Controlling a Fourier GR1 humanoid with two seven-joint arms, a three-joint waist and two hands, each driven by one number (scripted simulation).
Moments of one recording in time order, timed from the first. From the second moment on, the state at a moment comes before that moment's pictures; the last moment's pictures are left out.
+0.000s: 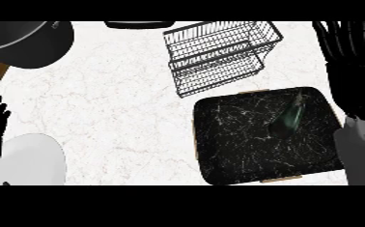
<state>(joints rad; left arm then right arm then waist) 0.03 0.62 0.00 -1.40 0.29 0.41 0.19 -0.34 -0.34 -0.05 -1.66 -0.42 0.03 -0.13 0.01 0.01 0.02</state>
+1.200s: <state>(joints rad) -0.11 0.34 -0.31 -1.41 0.27 0.14 -0.09 -0.28 -0.23 -0.03 -1.29 0.20 -0.88 0.18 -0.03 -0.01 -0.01</state>
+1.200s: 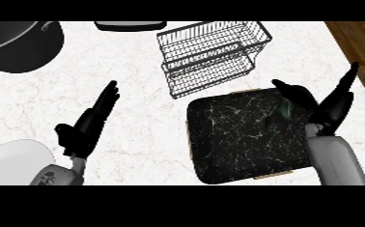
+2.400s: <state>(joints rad) -0.13 0.32 -0.29 -1.34 0.27 0.11 -0.12 -0.40 -0.49 0.26 -1.57 0.54 -0.18 1.23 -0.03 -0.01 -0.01</state>
